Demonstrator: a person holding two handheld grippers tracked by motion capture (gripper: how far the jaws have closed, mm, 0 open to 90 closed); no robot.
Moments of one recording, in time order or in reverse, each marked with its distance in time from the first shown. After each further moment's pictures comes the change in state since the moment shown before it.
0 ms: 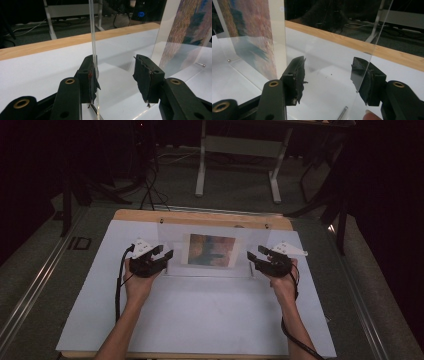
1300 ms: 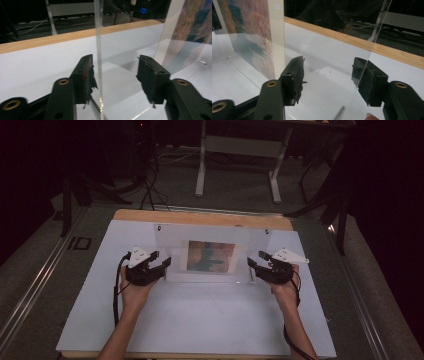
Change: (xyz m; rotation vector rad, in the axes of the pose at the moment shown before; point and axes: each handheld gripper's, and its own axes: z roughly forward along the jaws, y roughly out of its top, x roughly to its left) left arm -0.007 -0.012 -0.020 0.004 0.026 -0.002; right arm 0.012 -0.009 -0.015 0.002 0.002 -0.035
